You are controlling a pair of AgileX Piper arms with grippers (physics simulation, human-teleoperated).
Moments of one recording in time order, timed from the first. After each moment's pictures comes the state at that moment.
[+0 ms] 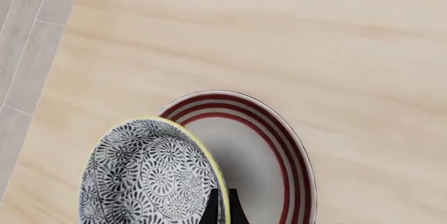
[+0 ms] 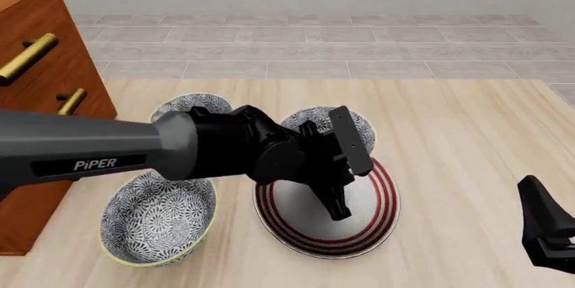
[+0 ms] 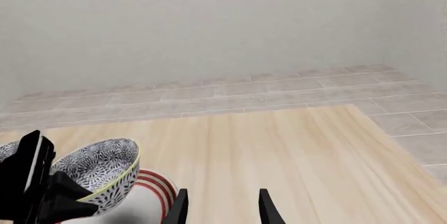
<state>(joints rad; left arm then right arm) -0.93 1.83 -1.21 0.28 0.47 -0.02 0.05 0.00 -0.03 0.08</state>
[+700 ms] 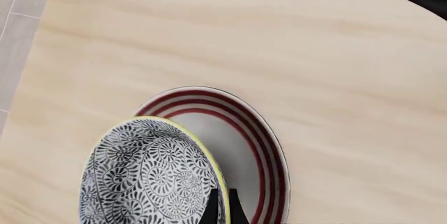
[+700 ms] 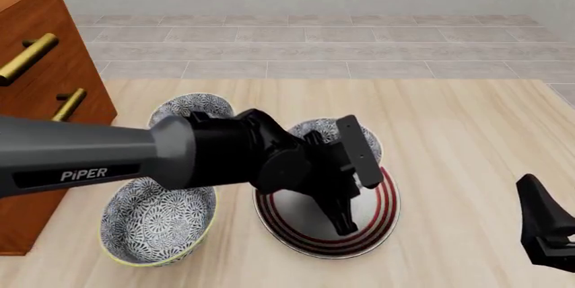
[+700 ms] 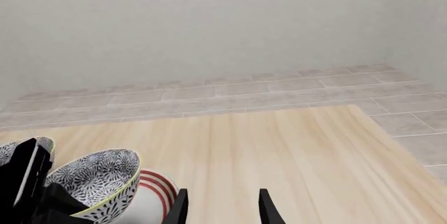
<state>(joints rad) -0.98 1.81 -1.21 0.35 0.42 -0.02 0.07 0.00 -0.05 0.08</state>
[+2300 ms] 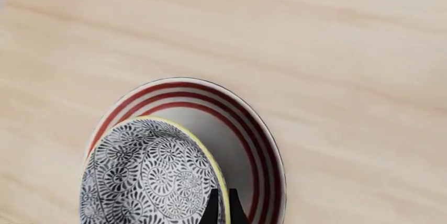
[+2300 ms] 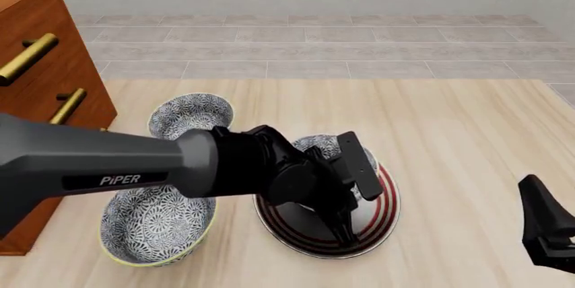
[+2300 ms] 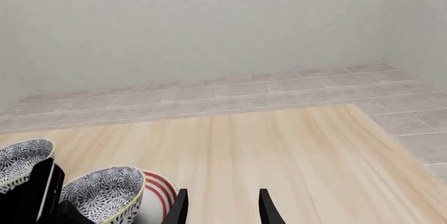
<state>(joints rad) -0.98 1.88 -1.20 0.33 0.38 -0.03 0.05 0.00 -0.04 0.09</state>
